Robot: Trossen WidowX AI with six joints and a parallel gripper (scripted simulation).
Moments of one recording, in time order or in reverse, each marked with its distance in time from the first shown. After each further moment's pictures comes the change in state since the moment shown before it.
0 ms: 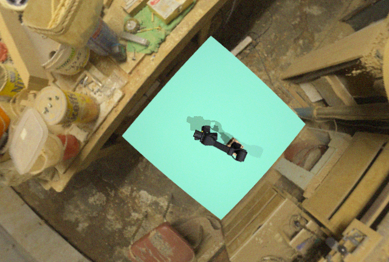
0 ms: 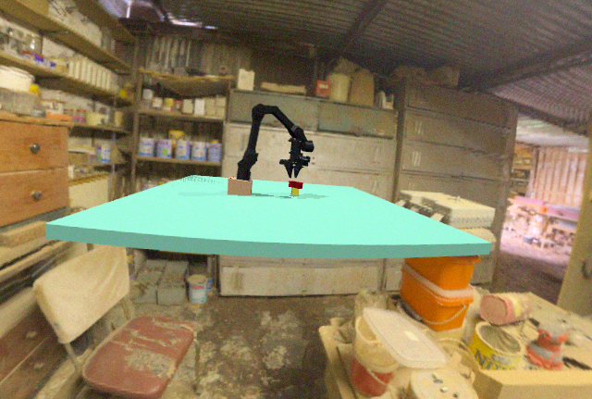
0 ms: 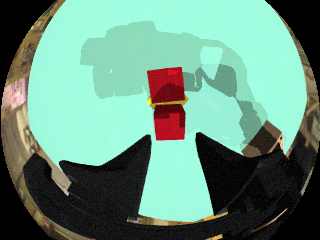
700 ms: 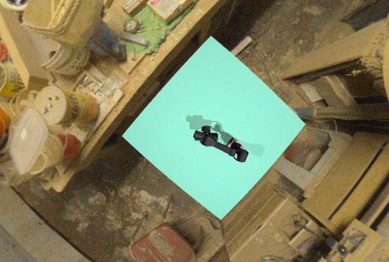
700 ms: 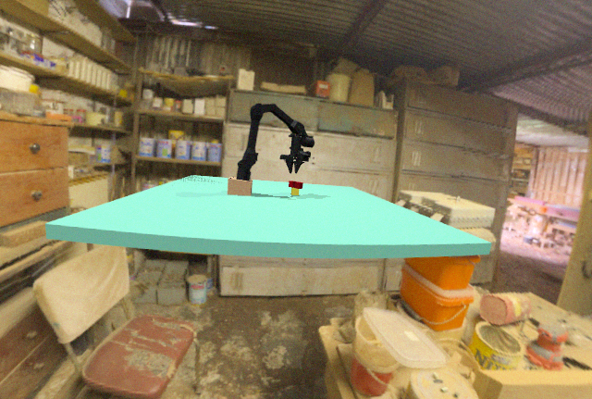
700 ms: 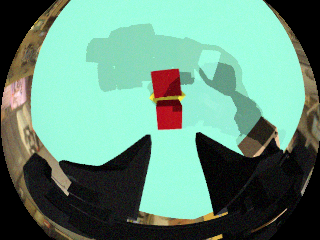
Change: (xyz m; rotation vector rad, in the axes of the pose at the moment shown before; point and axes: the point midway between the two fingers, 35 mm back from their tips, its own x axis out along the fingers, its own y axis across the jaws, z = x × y) arm -0.026 0.000 0.000 0.001 -0.001 0.002
